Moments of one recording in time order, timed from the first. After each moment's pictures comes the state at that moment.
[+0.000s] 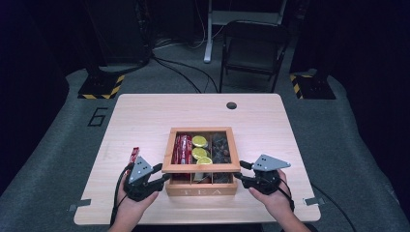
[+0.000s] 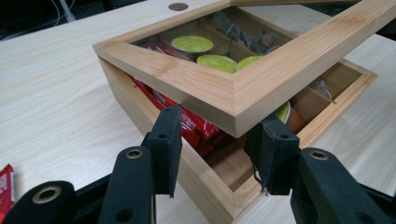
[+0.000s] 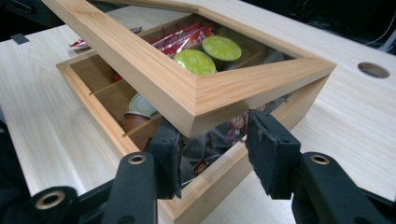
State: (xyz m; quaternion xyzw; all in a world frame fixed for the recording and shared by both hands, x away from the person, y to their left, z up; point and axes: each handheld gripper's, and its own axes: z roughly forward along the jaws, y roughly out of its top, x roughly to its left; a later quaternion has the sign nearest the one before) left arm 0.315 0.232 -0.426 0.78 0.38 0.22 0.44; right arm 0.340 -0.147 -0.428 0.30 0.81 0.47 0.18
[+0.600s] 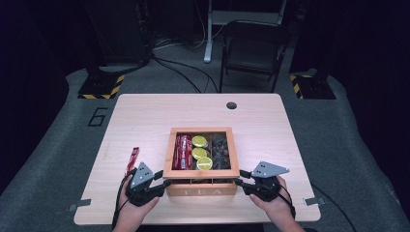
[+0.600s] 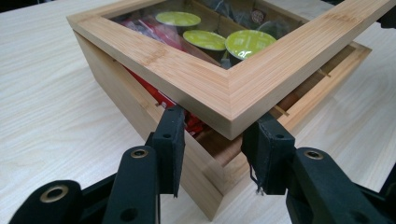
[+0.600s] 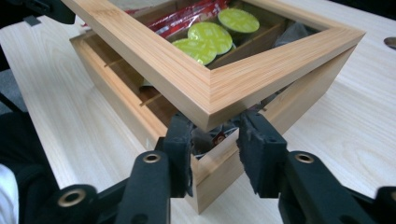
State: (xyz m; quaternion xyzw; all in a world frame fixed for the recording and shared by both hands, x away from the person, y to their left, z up) left arm 0.312 0.233 -0.447 0.80 0.37 0.19 0.44; right arm 0.328 -0.148 -0.442 0.31 0.82 0.46 0.16
